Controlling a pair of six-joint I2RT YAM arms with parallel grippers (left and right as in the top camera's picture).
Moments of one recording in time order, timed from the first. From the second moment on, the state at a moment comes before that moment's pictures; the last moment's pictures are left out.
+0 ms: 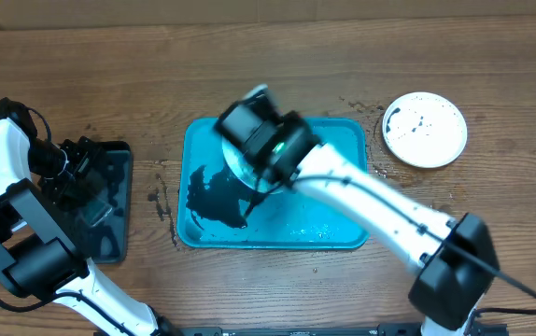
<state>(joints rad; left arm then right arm) 0.57 2.04 1.61 -1.27 0.23 -0.46 0.80 1.91 1.74 -1.04 0.57 0.25</state>
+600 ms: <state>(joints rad) 0.57 2.04 1.61 -1.27 0.23 -0.46 -0.28 1.91 1.65 -1.02 -0.10 0.39</state>
